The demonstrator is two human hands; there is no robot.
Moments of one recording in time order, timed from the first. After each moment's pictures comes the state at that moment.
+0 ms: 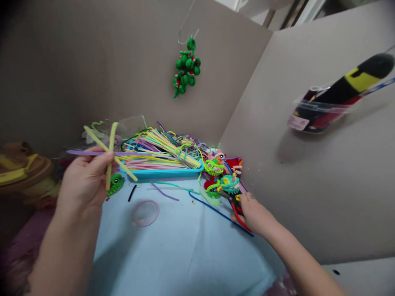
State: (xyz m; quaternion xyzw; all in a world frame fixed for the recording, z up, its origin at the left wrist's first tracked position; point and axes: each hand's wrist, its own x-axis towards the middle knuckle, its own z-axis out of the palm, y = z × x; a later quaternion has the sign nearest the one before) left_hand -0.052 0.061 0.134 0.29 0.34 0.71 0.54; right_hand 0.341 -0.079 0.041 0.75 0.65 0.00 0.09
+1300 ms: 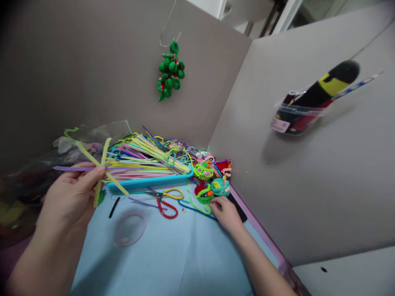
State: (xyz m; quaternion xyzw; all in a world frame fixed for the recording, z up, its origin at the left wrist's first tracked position) left_hand -0.034 0.076 0.112 0.29 0.38 0.69 0.54; right_hand 0.319 -0.044 -0.009 0.78 0.58 -0.09 -0.23
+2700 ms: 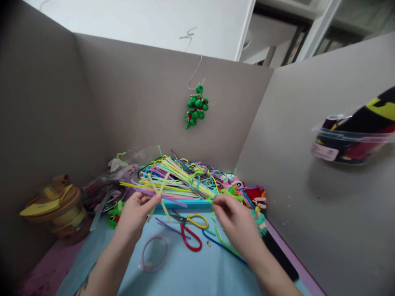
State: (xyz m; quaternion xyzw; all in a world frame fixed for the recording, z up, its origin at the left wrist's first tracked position) left_hand -0.019 0.072 0.085 0.43 0.39 0.60 0.56; right_hand 0.224 -0.002 0.110 0.61 0.67 -0.08 -0.42
